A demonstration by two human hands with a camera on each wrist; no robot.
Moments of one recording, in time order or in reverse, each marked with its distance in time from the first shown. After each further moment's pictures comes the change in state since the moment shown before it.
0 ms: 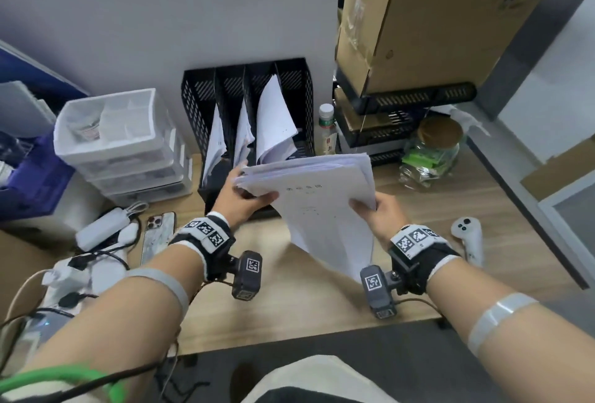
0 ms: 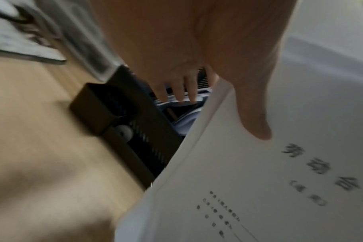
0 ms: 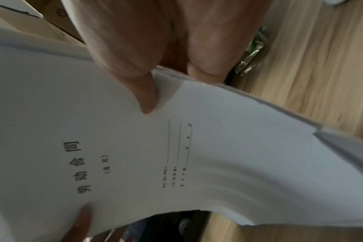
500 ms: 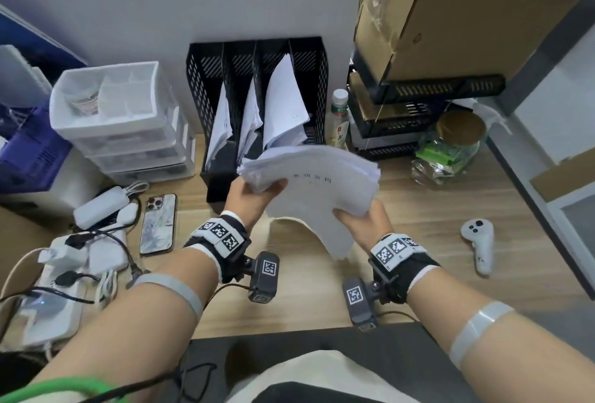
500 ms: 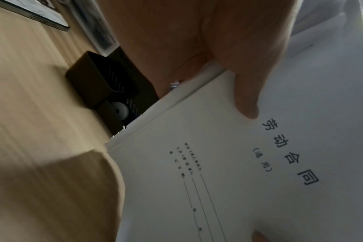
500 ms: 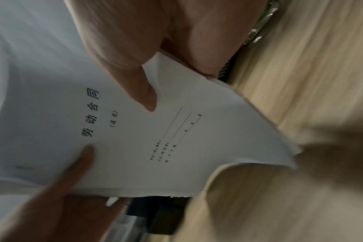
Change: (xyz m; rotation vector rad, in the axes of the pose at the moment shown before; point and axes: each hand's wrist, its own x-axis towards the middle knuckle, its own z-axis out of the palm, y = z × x) left_hand -0.012 -0.007 0.024 -0.198 0.135 -0.013; right_hand -0.005 -0.002 0.042 -0.078 -0.022 -0.040
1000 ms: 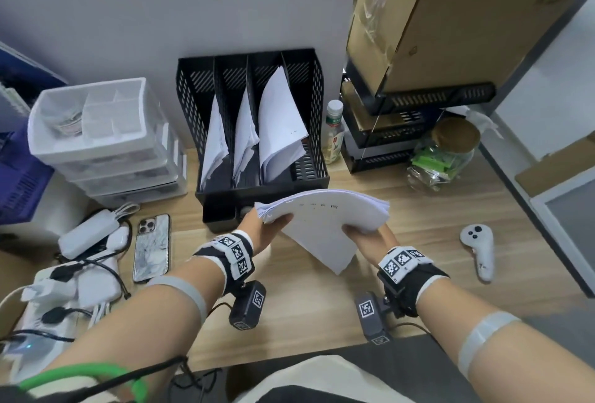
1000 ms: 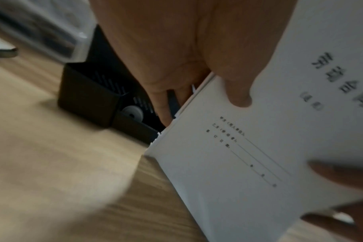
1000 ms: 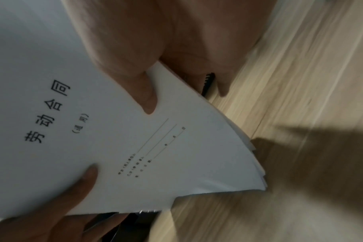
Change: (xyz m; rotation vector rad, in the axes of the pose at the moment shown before) left_hand 0.023 -0.023 -0.003 0.575 -0.278 -0.084; right_hand 0.012 0.002 0.004 -0.051 -0.040 0.128
